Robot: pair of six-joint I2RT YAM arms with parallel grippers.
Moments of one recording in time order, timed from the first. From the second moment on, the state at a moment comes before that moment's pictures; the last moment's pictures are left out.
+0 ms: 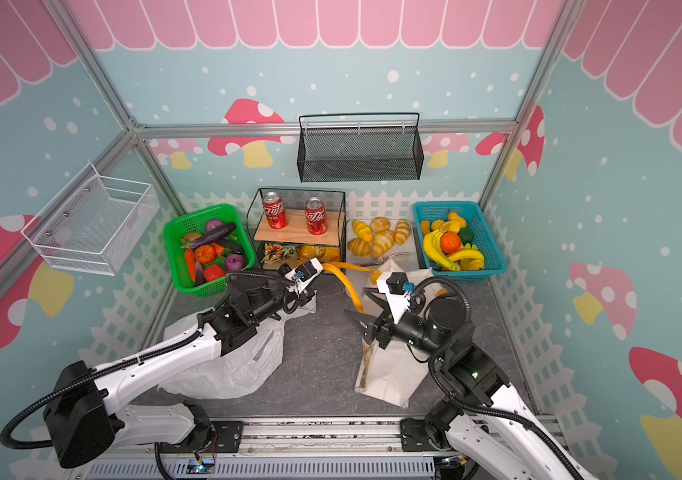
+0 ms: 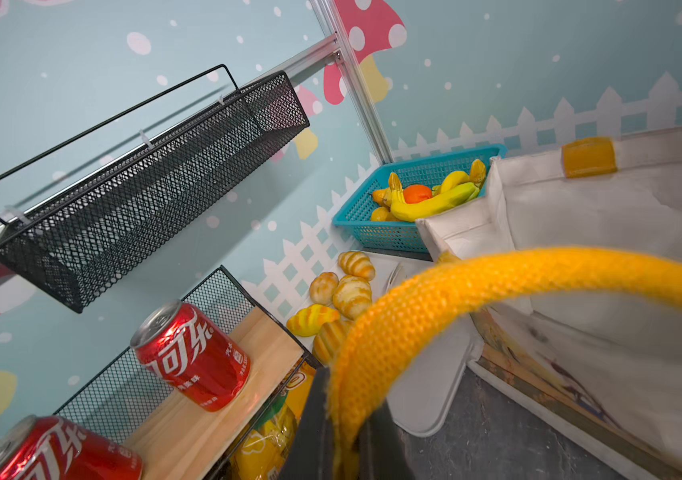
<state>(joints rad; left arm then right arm) -0.74 1.26 0.85 0.35 0.07 0.46 0.63 0.70 0.88 -0.27 -0.30 0.14</state>
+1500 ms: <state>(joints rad) -0.67 0.63 0.87 -0.19 -0.09 -0.35 0.43 1.17 1.01 -0.48 0.05 0.09</state>
